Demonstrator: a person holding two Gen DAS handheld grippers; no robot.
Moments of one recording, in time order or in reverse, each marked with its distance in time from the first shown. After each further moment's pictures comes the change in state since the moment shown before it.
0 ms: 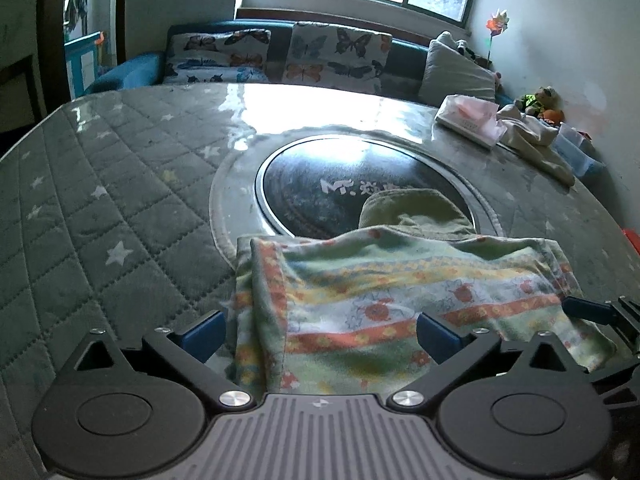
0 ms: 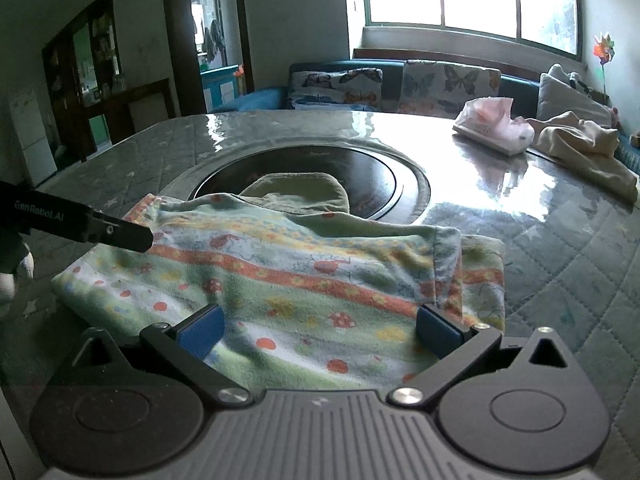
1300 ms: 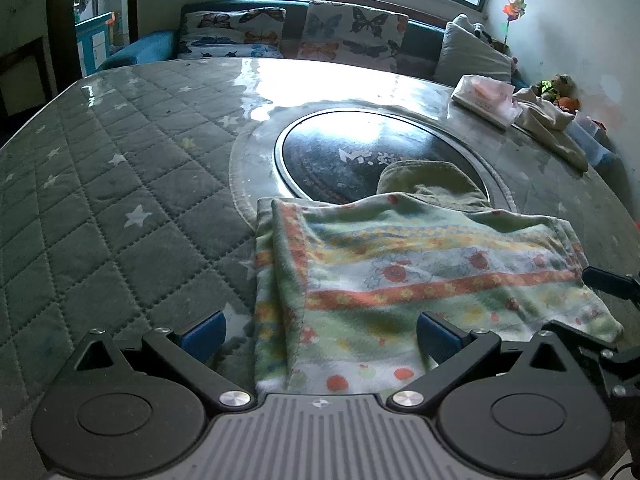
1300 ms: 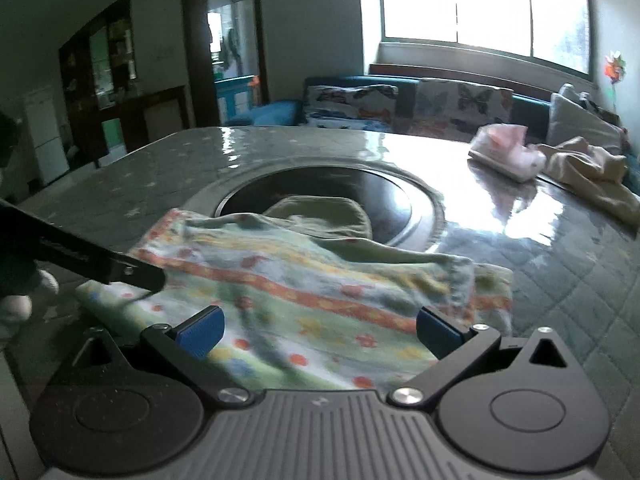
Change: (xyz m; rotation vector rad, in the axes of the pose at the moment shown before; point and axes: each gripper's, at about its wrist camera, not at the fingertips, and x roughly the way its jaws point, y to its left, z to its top) left arm -0.004 0.005 -0.011 -0.023 0.067 0.043; right arm -0.015 0.016 0.009 -0.049 -0.036 0.034
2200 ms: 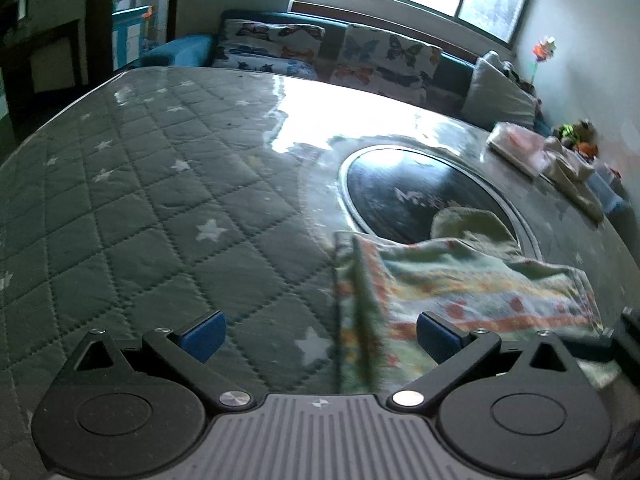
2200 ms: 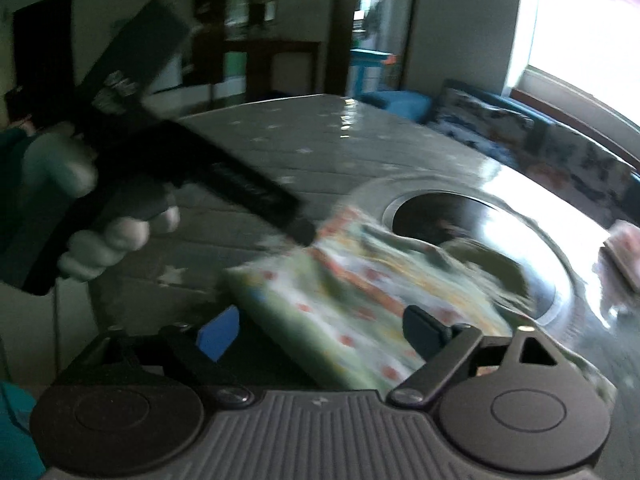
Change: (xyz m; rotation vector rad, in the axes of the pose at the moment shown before) left arm -0.022 0.054 0.008 -0.128 -0.066 0.015; right arm 0.011 0.113 0.027 -0.385 0.091 0.247
